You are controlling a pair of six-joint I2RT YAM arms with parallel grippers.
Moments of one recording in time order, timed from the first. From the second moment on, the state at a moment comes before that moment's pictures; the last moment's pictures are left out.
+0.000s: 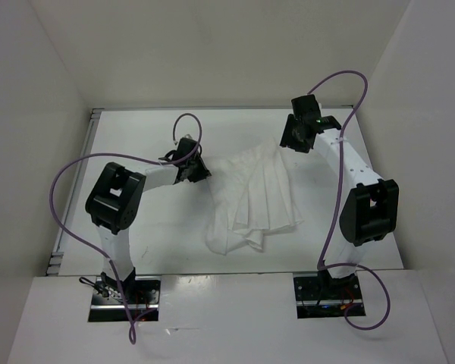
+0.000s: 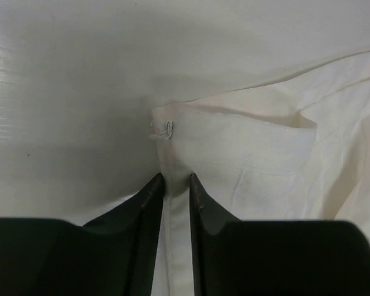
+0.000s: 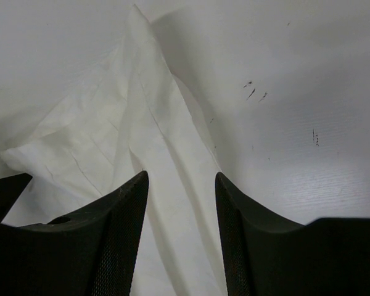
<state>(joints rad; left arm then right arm) -0.41 1.94 1.16 -0.04 0.01 -0.84 0.23 1.70 1.53 -0.72 0.16 0.47</state>
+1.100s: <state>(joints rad) -0.45 1.70 1.29 -0.24 0.17 -0.71 0.23 2.00 1.68 -0.67 0.04 0.33</state>
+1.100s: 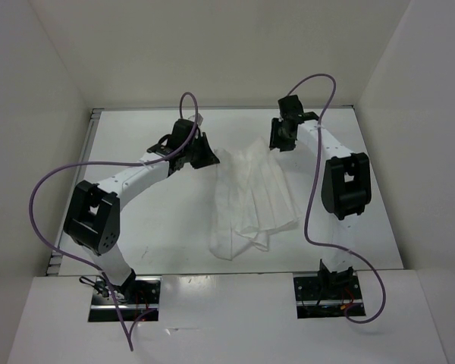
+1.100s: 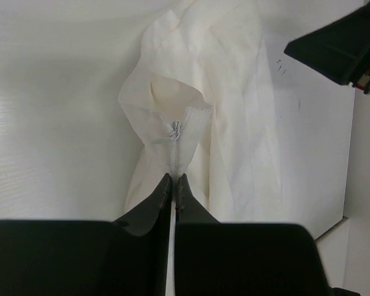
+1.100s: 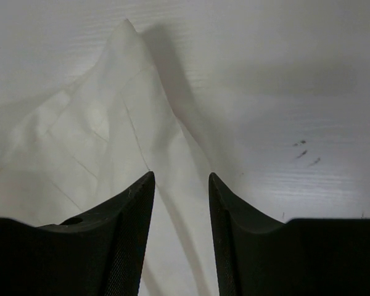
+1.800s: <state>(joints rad) -0.43 1.71 1.29 -0.26 0.18 -0.68 0.21 2.25 1.89 -0.56 -0.17 0.25</state>
